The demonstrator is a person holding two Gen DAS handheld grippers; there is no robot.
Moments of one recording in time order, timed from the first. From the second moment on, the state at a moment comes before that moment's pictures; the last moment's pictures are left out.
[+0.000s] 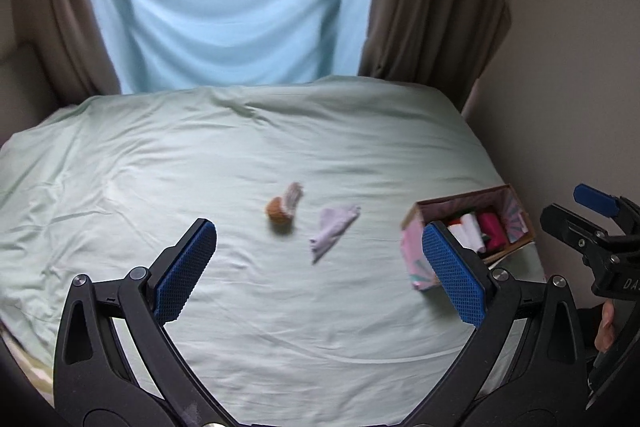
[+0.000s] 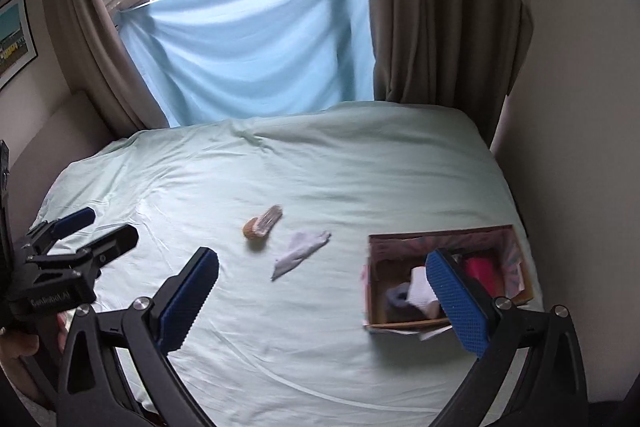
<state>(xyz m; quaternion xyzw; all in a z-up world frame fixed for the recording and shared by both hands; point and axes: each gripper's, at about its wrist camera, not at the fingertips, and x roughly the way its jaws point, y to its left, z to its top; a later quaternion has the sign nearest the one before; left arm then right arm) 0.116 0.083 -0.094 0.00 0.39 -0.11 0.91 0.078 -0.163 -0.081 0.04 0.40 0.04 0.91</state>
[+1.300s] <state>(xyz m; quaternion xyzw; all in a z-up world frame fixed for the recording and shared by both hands) 0.333 0.088 -0.417 0.17 0.44 -0.22 0.86 0.247 -0.066 -0.395 0.06 0.48 0.00 0.87</state>
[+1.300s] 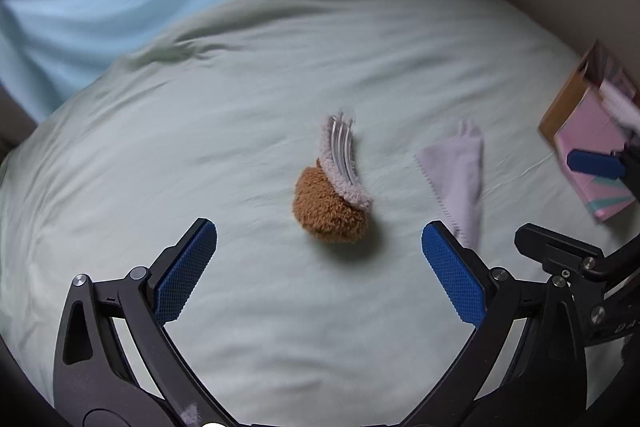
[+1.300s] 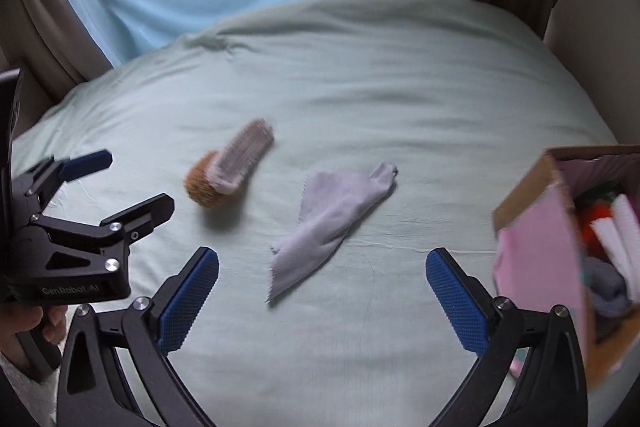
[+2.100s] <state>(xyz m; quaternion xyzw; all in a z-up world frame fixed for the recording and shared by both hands) 0.374 0.031 -0.483 0.29 0.40 -0.26 0.83 0.311 -0.053 -0.461 -0.05 0.50 0.06 0.86</state>
